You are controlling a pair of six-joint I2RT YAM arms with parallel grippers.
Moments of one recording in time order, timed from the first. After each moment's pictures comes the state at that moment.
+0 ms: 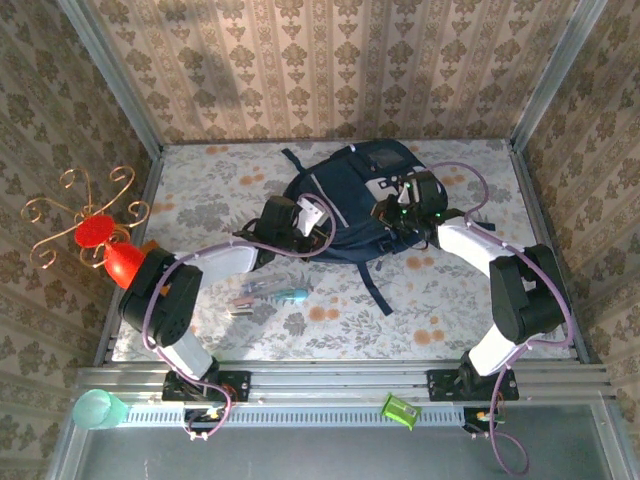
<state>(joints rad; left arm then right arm) -0.60 1.64 0.89 0.05 0.39 0.04 0.26 1.63 1.01 -0.10 -0.32 0.75</state>
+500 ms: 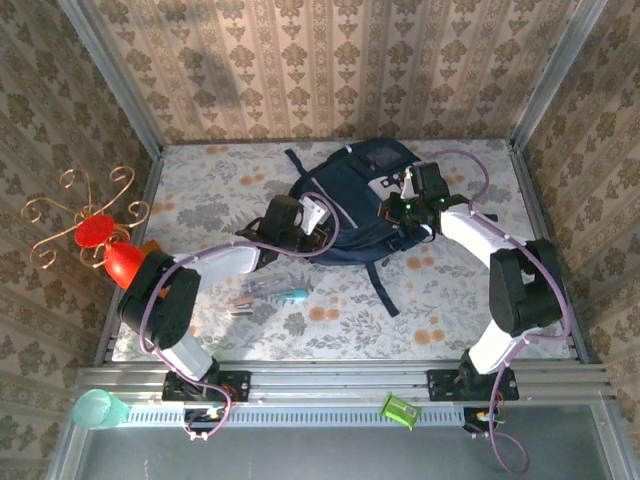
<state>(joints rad) -0.64 1.63 0.93 0.00 0.27 0.04 0.22 1.69 1.16 -0.32 -0.33 0.53</state>
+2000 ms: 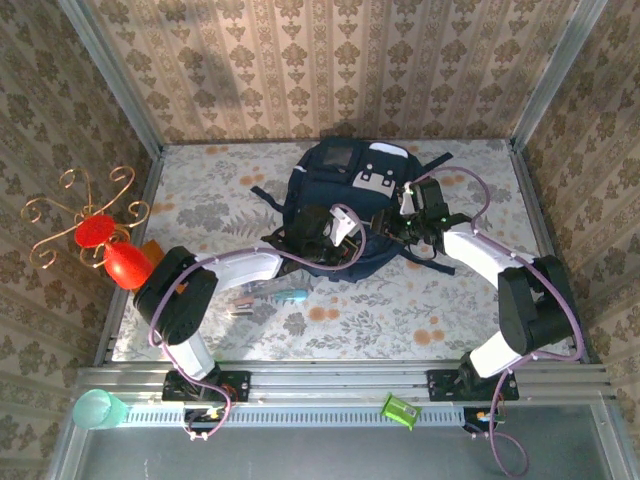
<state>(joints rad) -0.81 1.70 0.99 0.05 0.31 -0.03 0.28 1.56 0.96 -0.21 -0.38 0.61</state>
